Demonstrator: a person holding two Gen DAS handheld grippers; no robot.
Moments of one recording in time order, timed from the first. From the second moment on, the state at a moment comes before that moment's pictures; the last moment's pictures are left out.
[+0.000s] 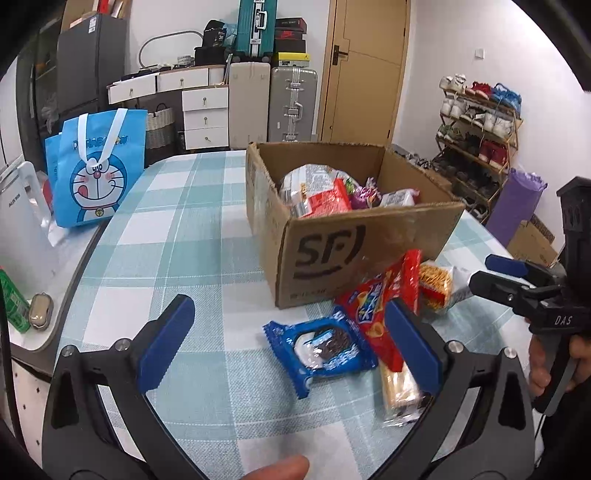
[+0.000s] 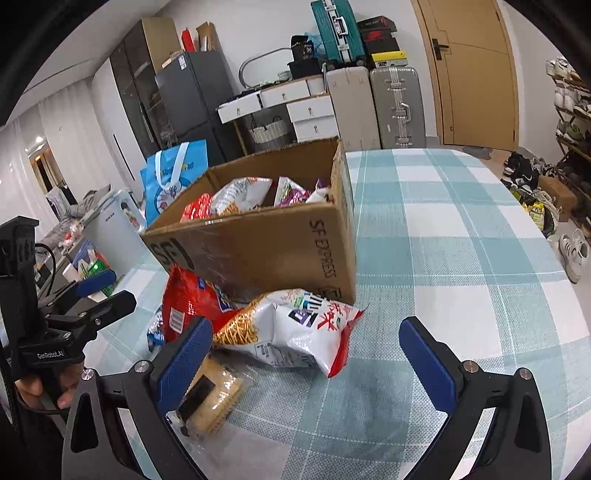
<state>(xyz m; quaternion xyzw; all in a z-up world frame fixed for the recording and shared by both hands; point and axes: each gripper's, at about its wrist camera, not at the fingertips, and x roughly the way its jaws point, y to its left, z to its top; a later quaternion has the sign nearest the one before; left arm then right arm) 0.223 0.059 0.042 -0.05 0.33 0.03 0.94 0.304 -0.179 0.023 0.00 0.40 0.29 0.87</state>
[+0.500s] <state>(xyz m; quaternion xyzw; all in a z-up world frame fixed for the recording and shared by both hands) 0.241 0.062 0.009 -0.04 0.38 0.04 0.92 0.306 -0.158 0.001 -0.01 0.44 0.29 0.85</state>
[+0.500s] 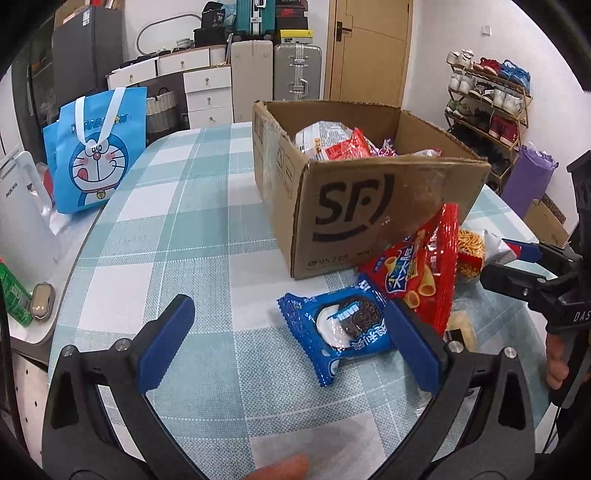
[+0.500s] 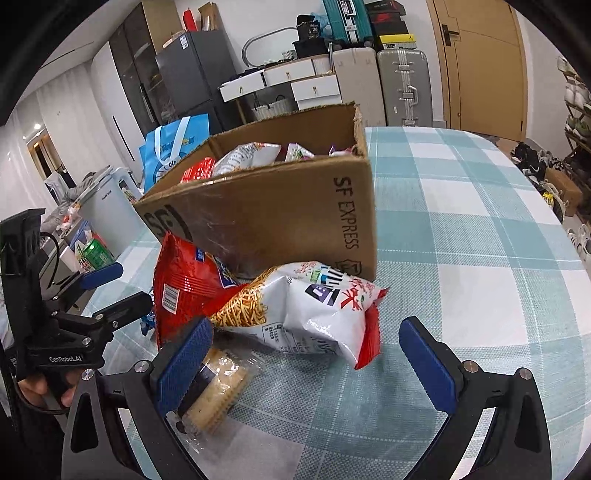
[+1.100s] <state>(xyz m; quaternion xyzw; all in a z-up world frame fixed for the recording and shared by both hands) 0.258 0.061 -0.013 -0.03 0.42 0.03 0.91 0.312 -0.147 -0.011 -0.01 0.45 0.29 0.84</state>
